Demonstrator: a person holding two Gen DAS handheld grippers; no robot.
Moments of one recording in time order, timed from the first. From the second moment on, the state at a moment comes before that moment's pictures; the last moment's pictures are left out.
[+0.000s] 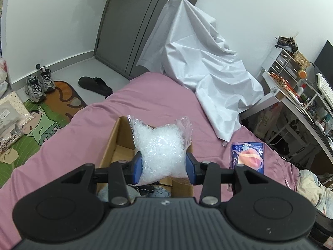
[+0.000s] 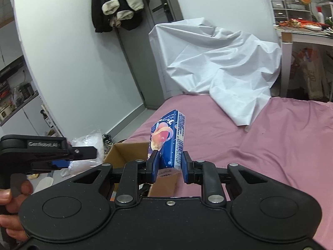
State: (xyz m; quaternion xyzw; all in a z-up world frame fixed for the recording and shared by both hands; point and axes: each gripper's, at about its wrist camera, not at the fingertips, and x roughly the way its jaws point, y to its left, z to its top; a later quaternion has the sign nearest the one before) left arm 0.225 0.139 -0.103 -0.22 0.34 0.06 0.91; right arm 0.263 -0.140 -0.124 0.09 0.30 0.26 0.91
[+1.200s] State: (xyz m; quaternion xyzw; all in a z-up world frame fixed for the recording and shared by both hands) left arm 0.227 0.141 -0.108 -0.14 0.36 0.13 0.91; right arm 0.263 -0.097 -0.131 0.06 0.29 0.30 0.91
